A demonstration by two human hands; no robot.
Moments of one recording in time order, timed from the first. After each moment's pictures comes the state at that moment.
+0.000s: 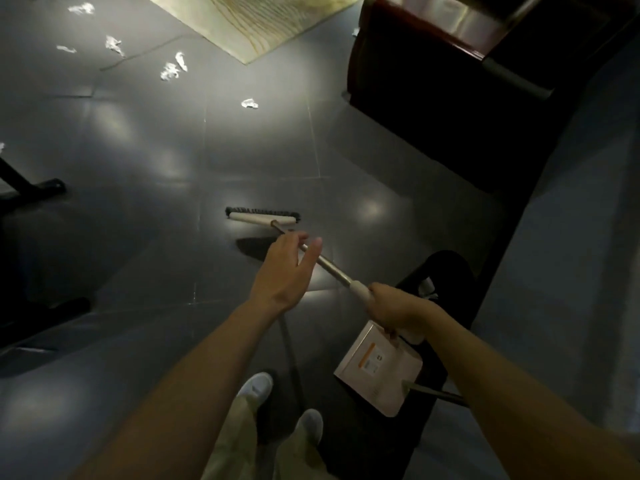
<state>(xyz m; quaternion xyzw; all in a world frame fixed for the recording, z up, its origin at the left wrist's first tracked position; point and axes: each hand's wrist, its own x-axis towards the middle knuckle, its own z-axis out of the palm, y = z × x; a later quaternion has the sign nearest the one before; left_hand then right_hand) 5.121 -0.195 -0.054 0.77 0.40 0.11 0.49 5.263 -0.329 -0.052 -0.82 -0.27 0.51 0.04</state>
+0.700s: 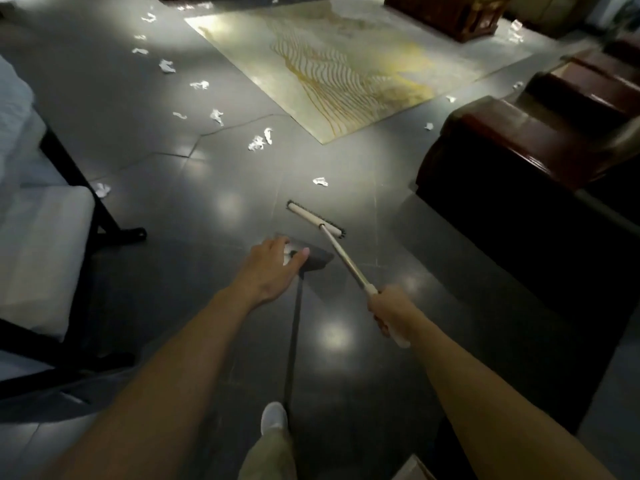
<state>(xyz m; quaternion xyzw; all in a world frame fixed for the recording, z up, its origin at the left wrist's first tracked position) 5.108 0.095 0.016 0.81 0.49 0.06 0.32 5.296 -0.024 -0.019 -0.85 -0.20 0.44 0.22</state>
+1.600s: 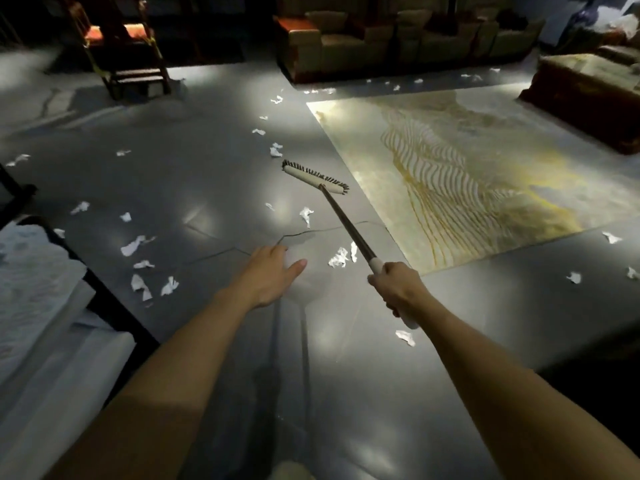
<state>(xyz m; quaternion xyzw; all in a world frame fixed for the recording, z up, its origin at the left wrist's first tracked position) 5.169 0.736 0.102 0.74 0.63 0.07 0.24 5.395 0.709 0.092 -0.75 -0.47 0.41 0.21</state>
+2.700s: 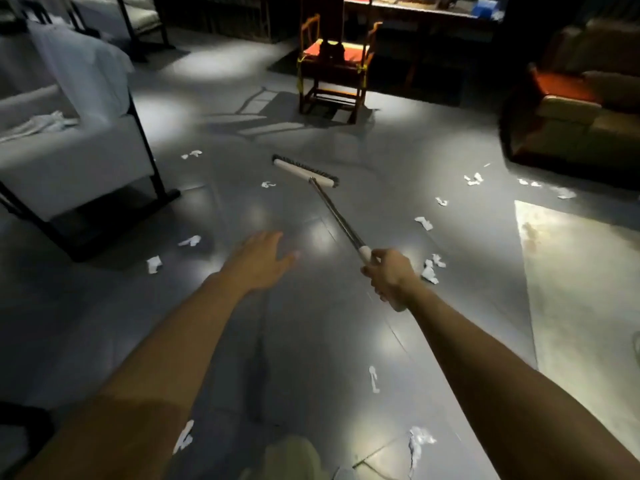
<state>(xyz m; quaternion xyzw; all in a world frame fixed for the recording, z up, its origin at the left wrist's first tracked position) 4.788 1.647 0.106 0.49 0.84 0.10 0.18 4.985 1.784 0.078 -0.52 -0.73 0.44 0.08</state>
